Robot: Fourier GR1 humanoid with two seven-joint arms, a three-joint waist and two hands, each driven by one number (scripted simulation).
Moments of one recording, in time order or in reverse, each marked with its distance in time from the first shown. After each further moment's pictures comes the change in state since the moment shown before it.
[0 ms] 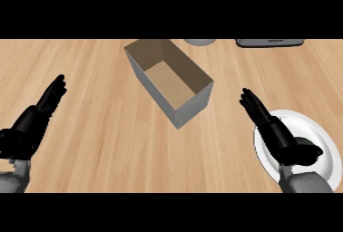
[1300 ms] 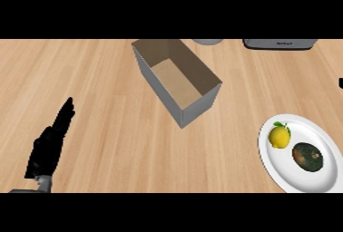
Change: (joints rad) left arm 0.113 -0.143 -0.021 0.060 -0.086 0.127 0.022; right arm -0.095 -0.596 -0.224 0.346 0.255 0.297 -0.619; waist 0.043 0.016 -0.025
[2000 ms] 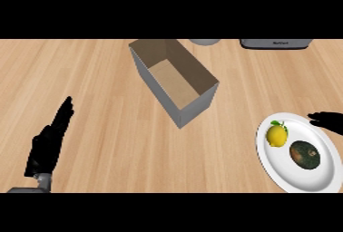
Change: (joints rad) left arm -0.011 -0.020 0.034 0.023 -0.010 -0.025 -0.005; right arm 0.054 -0.138 0.242 -0.093 0.396 -0.081 -0.003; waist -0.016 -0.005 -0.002
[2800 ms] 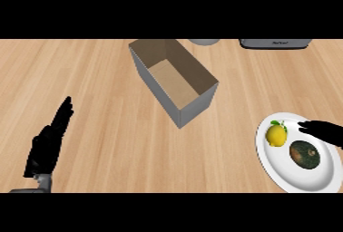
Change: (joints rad) left arm 0.011 -0.055 0.054 -0.028 -0.068 -0.048 0.022; right arm 0.011 0.163 -0.068 0.118 0.253 -0.044 -0.004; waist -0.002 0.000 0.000
